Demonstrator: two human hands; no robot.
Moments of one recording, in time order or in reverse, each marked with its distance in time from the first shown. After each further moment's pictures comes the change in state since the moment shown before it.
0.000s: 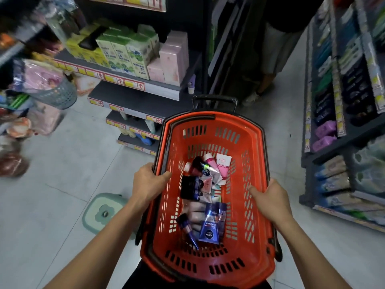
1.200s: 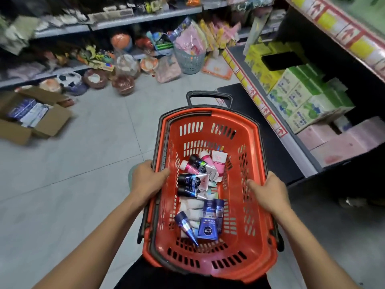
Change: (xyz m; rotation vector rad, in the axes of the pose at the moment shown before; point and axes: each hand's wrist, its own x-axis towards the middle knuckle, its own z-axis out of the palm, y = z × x) left_hand 0.057 -0.149 -0.176 -0.417 0.567 -0.469; right_hand 0.052 -0.339 0.213 -0.484 -0.381 -0.654
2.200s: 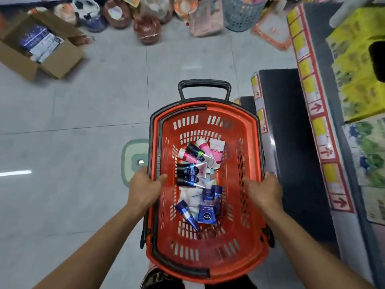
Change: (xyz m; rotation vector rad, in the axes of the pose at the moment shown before) left_hand 0.144 -0.005 0.140 -0.236 0.059 -0.372; right_hand 0.271 -0.027 0.107 -0.004 -0.196 0.065
